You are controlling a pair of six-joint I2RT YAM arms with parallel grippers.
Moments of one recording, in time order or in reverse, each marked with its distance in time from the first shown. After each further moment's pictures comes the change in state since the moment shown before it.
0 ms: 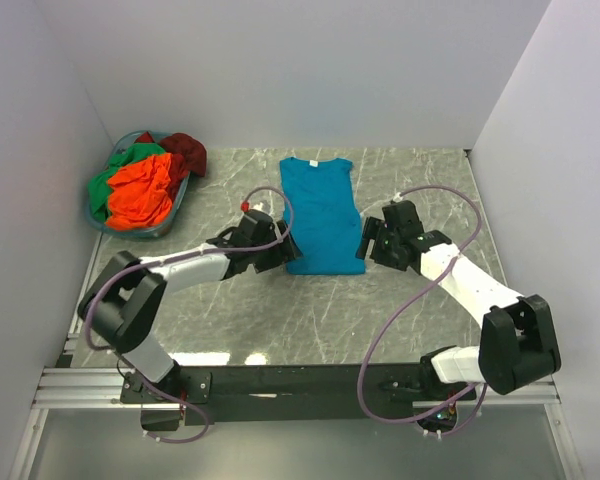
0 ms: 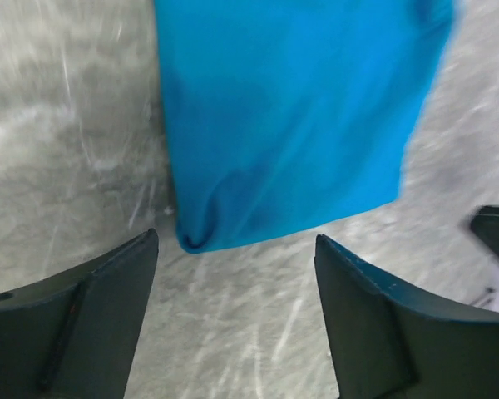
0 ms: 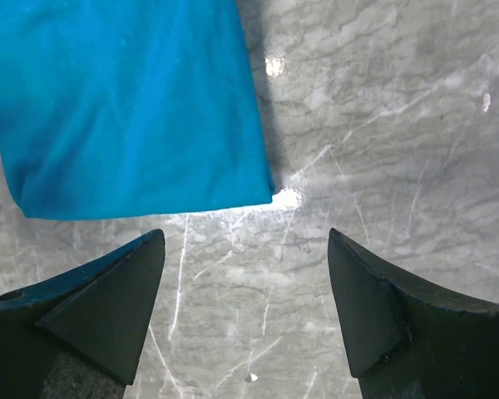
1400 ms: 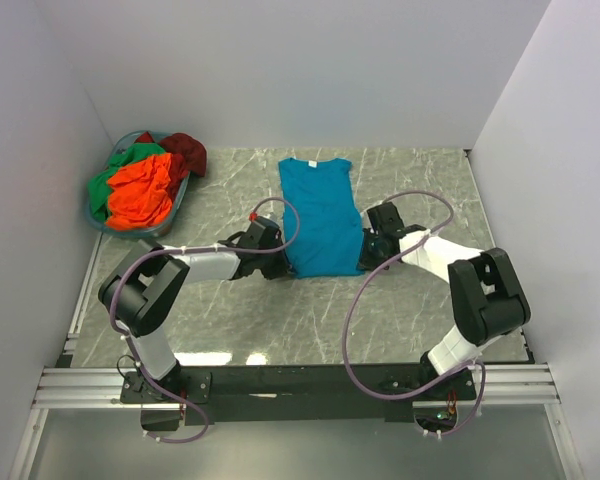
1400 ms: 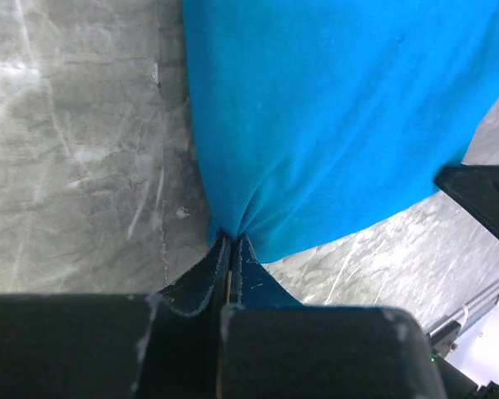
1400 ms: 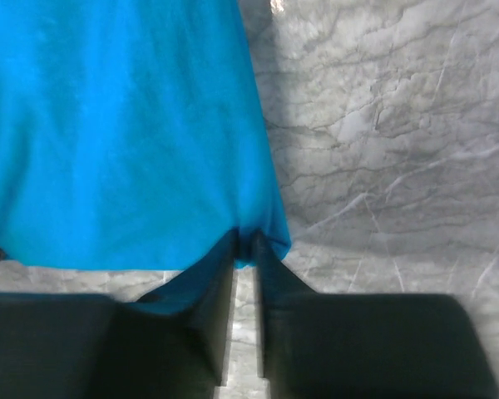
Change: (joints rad) left arm -0.017 0.173 0.008 0.033 0.086 -0.030; right arm 0.004 0.282 0.031 0.111 -0.082 -0.001
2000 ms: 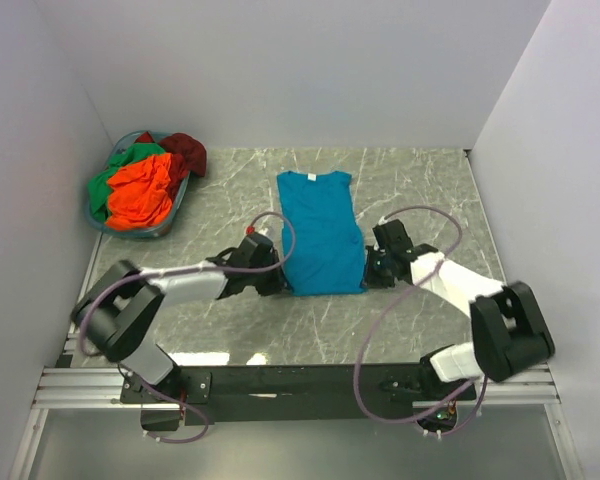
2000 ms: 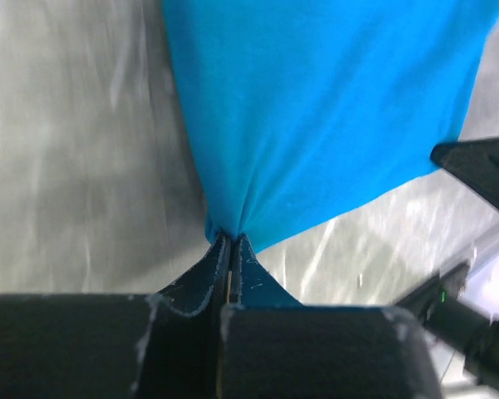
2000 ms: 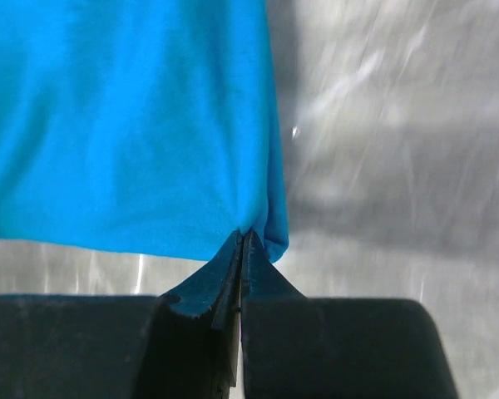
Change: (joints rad) left arm -0.050 -0.150 -0.144 0.006 0.036 0.000; right arm 0.031 -0.172 -0.158 -0.019 -0.042 -0.023
